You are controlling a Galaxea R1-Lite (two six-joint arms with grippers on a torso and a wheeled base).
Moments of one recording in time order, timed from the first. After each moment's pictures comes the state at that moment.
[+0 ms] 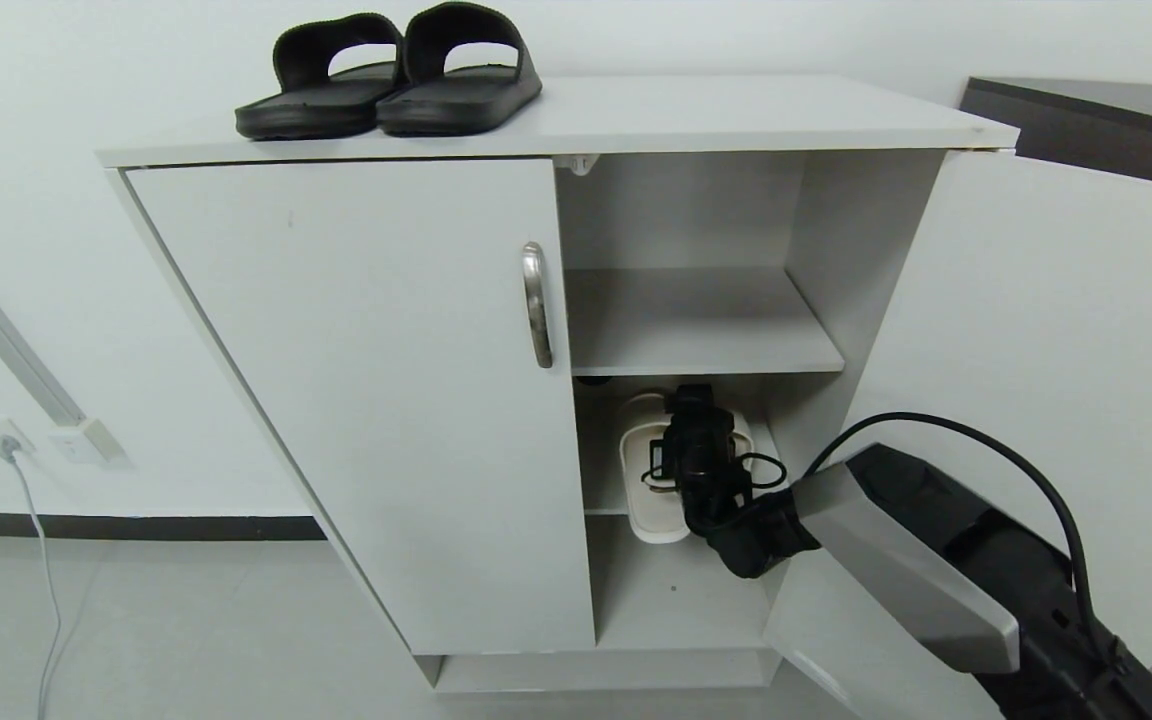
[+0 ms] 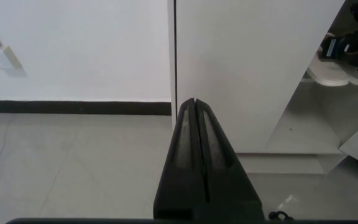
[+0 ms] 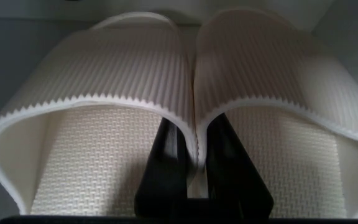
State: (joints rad) left arm 0.08 0.09 0.00 0.00 -0.03 0.02; right arm 0.59 2.70 -1.81 -0.73 -0.55 0.12
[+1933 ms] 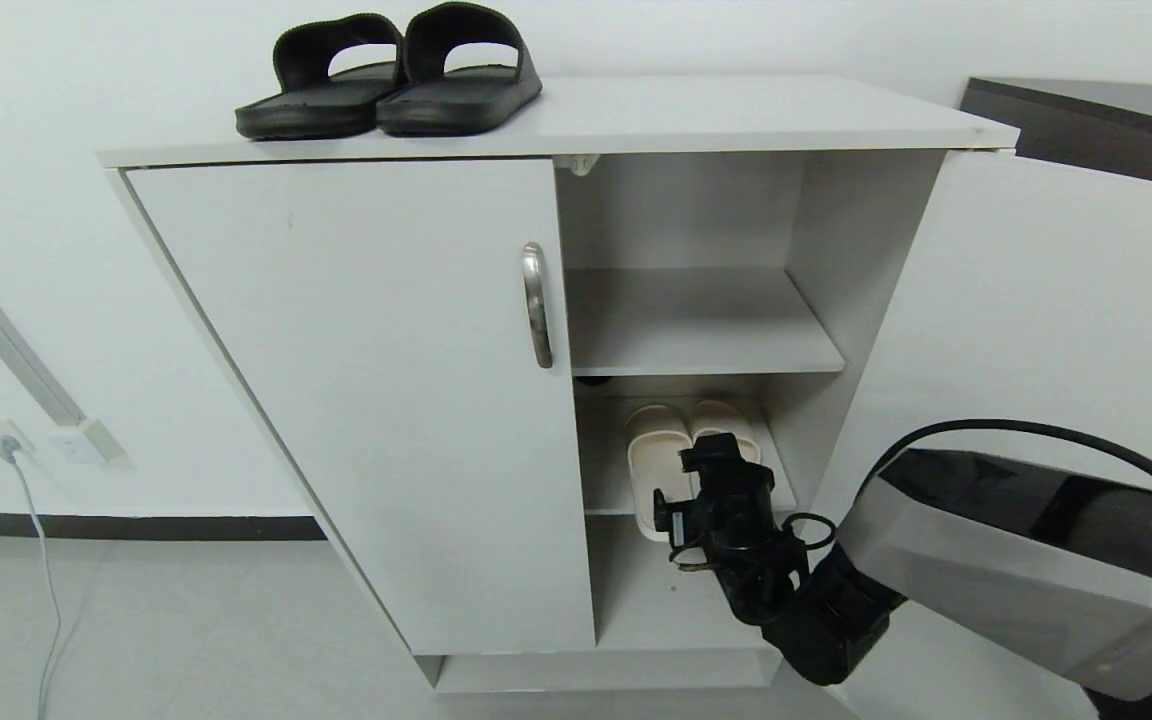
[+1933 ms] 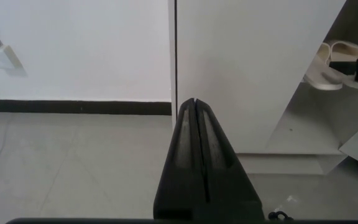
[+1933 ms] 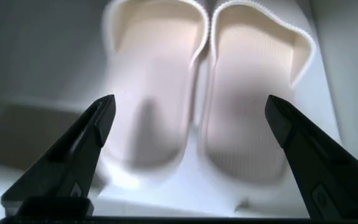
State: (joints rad) left arm 0.08 0.09 0.00 0.00 -0.03 0.02; right arm 0.69 2.42 -1.09 -1.07 -0.53 0.12
